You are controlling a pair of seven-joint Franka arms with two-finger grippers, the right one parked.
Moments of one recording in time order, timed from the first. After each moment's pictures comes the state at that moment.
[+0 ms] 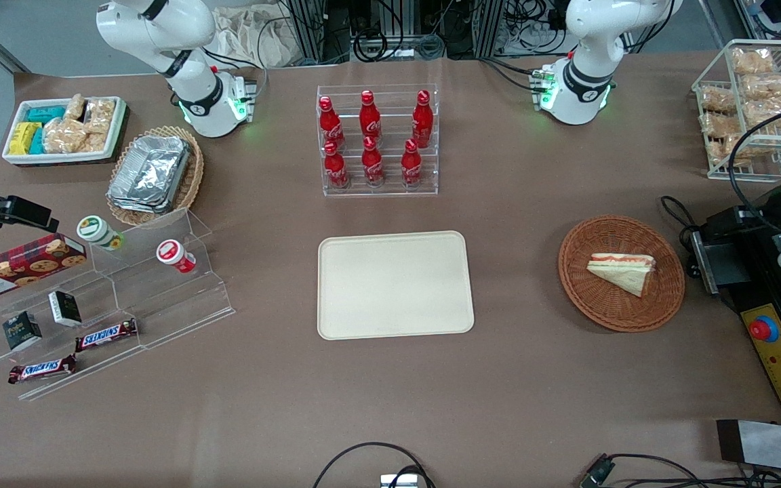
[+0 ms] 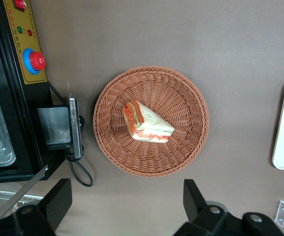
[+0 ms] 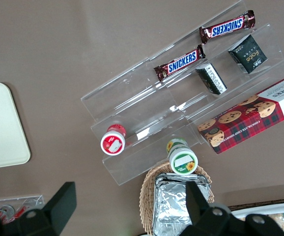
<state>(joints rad) 0.27 0.14 -0.24 -1.56 0.06 1.59 -0.01</state>
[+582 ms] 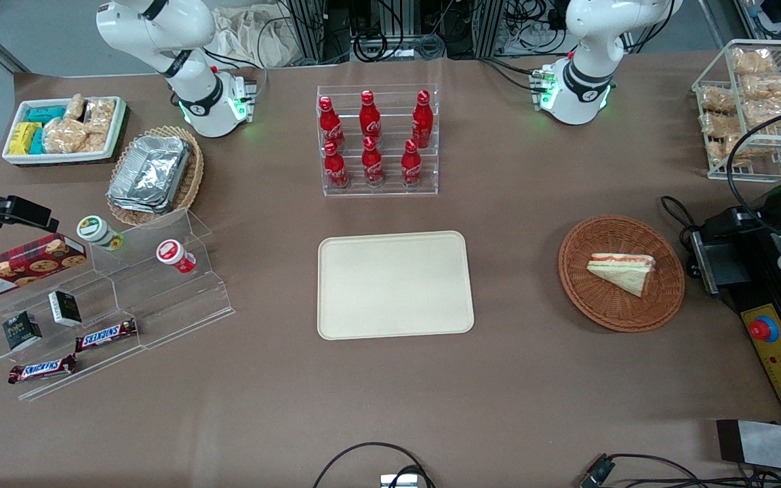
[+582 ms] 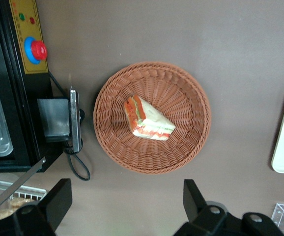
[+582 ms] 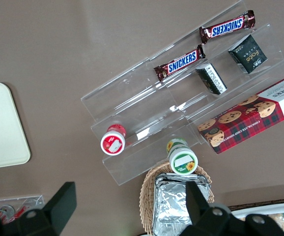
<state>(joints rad) 0.27 0.16 -0.23 -1.56 0.06 1.57 -0.06</state>
